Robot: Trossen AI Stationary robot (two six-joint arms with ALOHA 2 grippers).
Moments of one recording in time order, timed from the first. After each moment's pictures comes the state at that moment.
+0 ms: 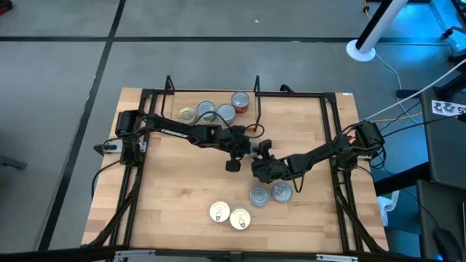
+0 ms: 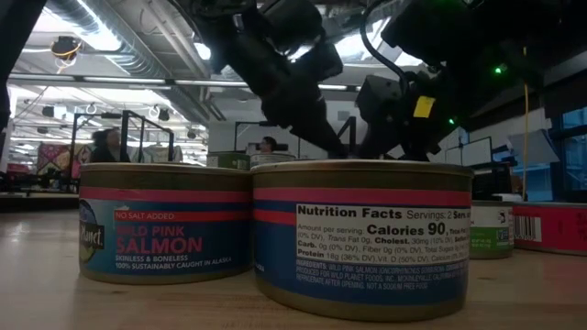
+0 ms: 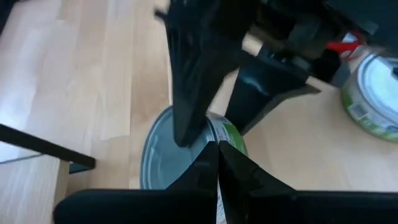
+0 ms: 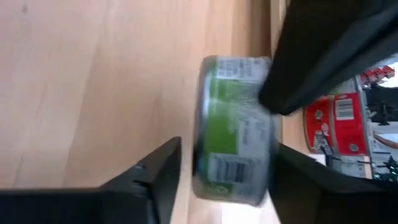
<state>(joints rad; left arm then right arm) 0.07 1.88 1.22 -0.09 0.00 0.25 0.27 1.73 0.81 0.01 0.77 -0.37</state>
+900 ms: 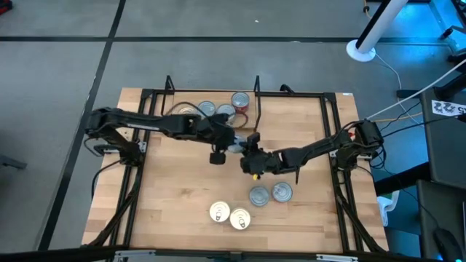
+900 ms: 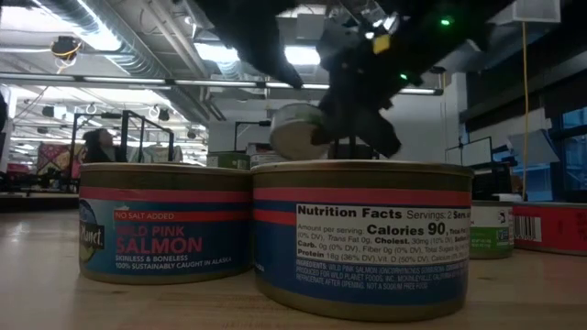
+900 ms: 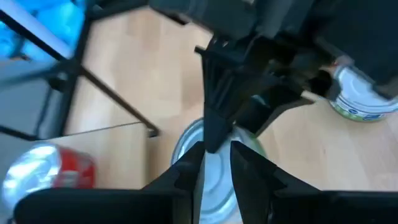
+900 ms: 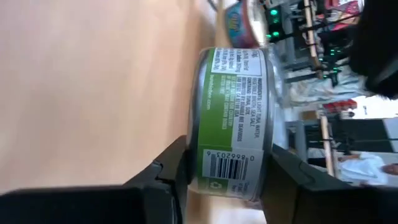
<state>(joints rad) 0.05 1.56 1.23 -0.41 -0.13 0.25 0.20 1.73 1.00 0.06 0.75 -0.64</state>
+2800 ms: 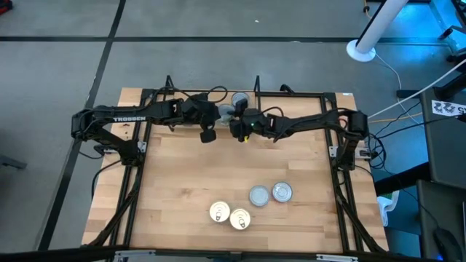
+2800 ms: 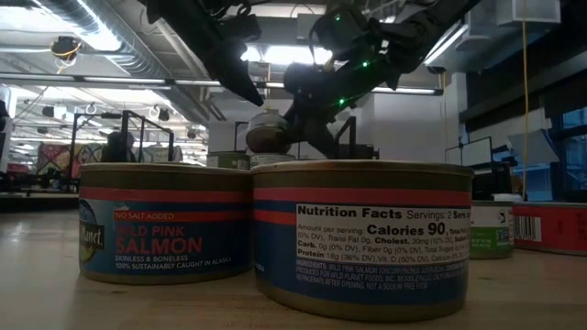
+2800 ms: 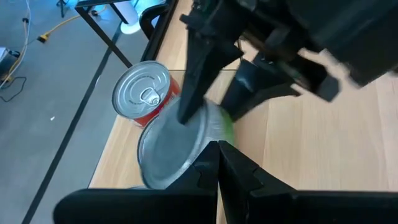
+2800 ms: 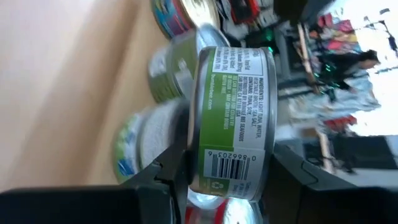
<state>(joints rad) 0.29 1.38 1.05 -0.38 -0.20 0.23 -0.20 1.84 1.14 0.26 0.35 -0.94</state>
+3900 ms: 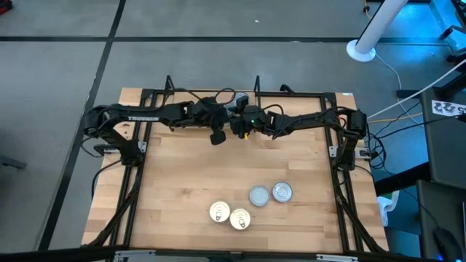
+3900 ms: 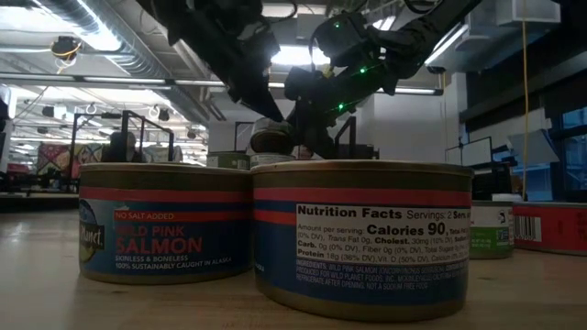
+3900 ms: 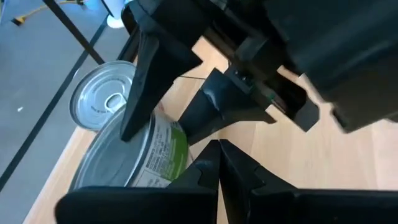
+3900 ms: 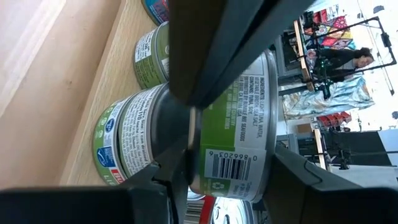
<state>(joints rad) 0.29 1.52 1.05 -0.23 -0.14 0.13 -0.22 1.85 1.13 0.29 0.35 -0.97</state>
